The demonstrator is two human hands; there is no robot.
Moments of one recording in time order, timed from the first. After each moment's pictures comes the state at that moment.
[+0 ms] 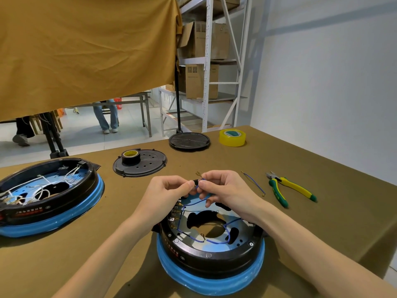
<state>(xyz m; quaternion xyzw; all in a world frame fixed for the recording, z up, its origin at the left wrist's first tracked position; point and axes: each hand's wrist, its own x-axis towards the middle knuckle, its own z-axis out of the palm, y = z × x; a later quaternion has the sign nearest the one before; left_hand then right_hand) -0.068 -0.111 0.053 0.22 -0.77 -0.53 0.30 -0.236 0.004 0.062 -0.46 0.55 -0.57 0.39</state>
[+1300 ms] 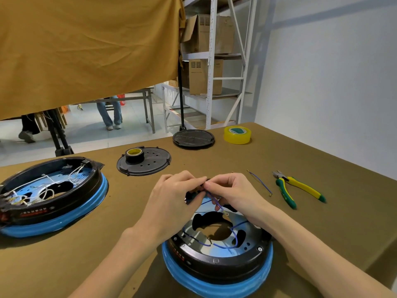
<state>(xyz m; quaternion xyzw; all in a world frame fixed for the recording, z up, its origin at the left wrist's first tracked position) -0.069 -0.098 0.052 0.15 -0.91 -0.10 0.37 -0.238 0.000 0.056 -0.47 0.59 -0.55 0.36</state>
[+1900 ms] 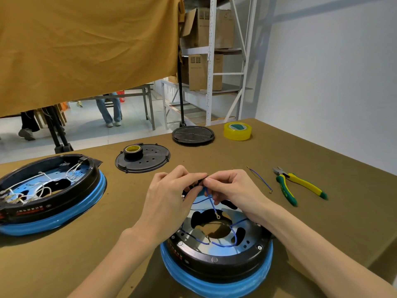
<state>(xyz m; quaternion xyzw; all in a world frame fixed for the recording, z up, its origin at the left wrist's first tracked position) -0.072 -0.100 0.044 0.18 -0.90 -0.10 0.38 -0.242 0.000 0.053 -0.48 0.58 -0.56 0.35</state>
